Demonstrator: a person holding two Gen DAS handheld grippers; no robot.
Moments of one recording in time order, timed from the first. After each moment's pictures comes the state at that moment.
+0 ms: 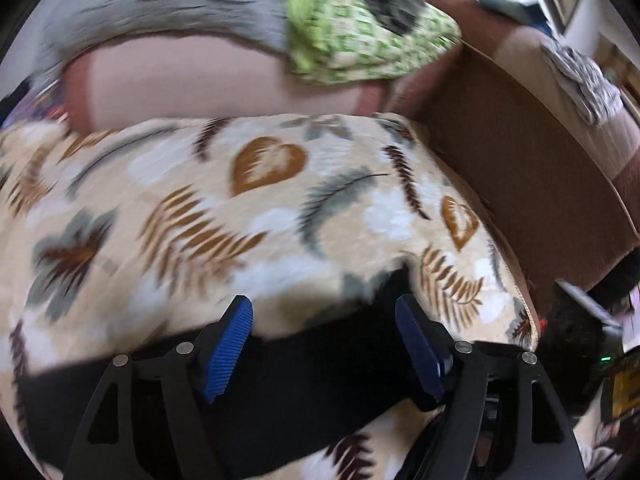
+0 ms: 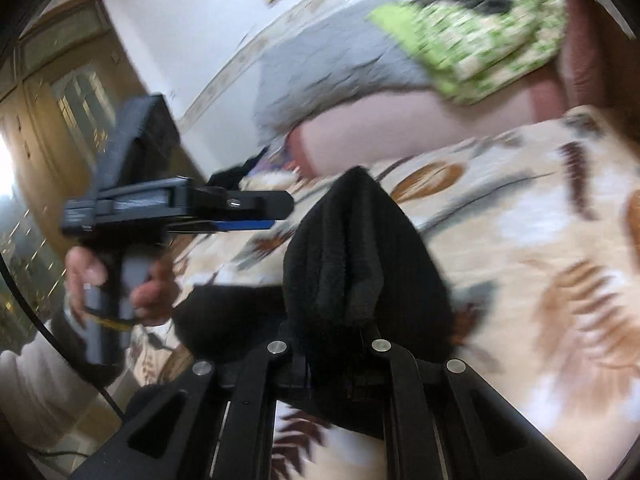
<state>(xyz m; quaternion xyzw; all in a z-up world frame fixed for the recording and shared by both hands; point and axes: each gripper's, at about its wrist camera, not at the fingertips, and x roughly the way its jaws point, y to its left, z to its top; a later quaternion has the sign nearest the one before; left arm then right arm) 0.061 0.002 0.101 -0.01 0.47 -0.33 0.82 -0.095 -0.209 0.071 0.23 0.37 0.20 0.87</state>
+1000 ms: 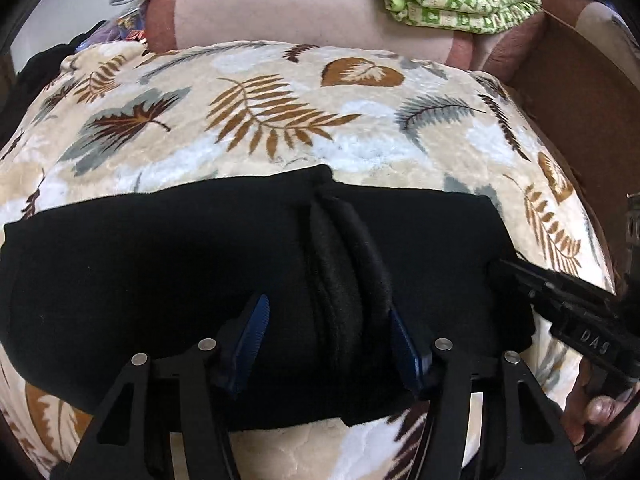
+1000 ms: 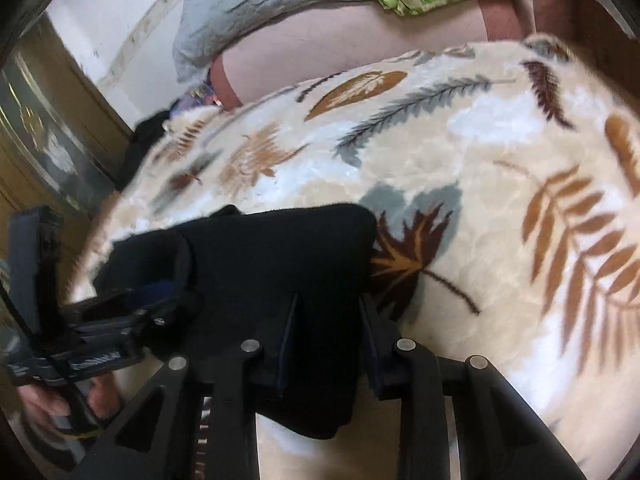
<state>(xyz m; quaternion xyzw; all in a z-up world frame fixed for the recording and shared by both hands) 0.003 -0.013 -0.003 0.02 0.51 -0.18 0.84 -0.090 -0.220 0.008 0.19 0.50 0.08 0.84</state>
